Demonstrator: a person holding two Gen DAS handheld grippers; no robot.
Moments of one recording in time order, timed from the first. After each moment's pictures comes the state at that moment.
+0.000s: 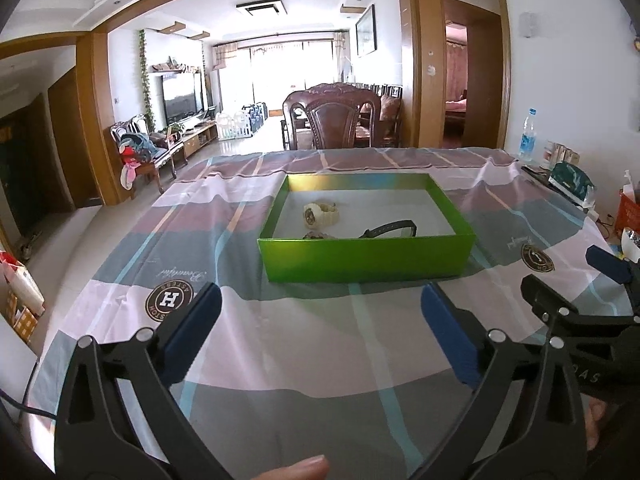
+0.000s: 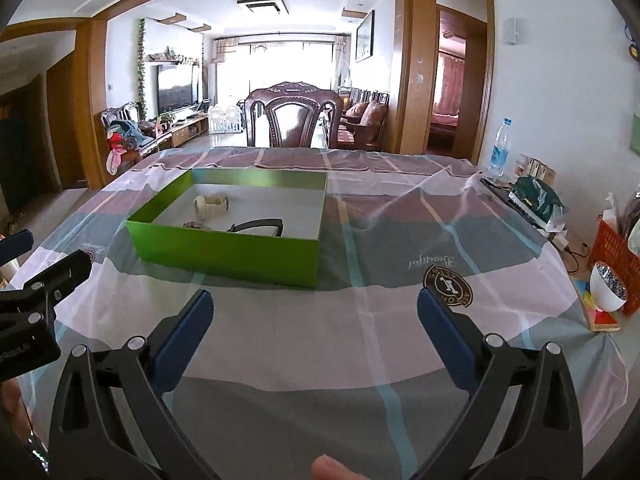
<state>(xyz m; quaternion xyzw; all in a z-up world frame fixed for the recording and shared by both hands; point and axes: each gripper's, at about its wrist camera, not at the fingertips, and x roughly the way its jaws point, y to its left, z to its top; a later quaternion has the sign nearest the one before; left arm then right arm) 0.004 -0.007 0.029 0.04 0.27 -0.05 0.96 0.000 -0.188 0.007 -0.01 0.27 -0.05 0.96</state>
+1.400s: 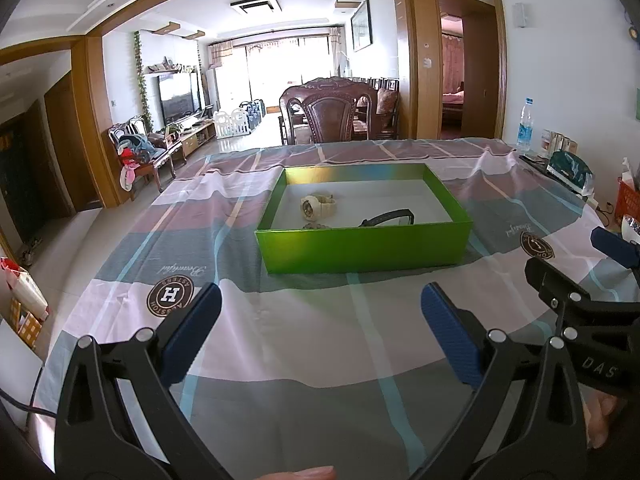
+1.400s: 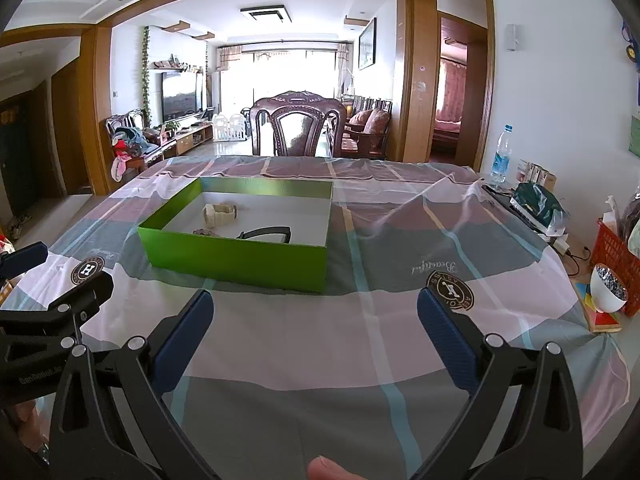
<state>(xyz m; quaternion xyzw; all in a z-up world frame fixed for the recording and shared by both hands) 0.001 -0.004 0.022 0.05 0.27 -0.05 0.96 -0.008 -0.184 0.012 -0.01 0.26 -0.04 0.97</state>
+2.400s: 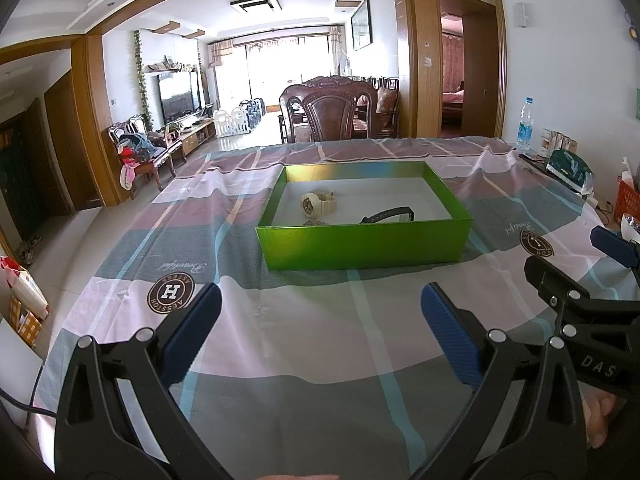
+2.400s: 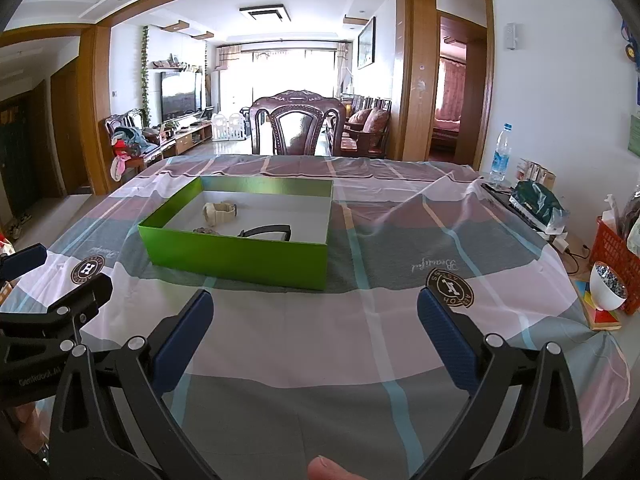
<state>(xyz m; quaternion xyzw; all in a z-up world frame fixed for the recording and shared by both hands) -0.003 -0.001 0.019 0.05 0.28 -0.05 0.96 -0.009 -0.183 0.009 -0.01 0.26 -0.04 0.96</state>
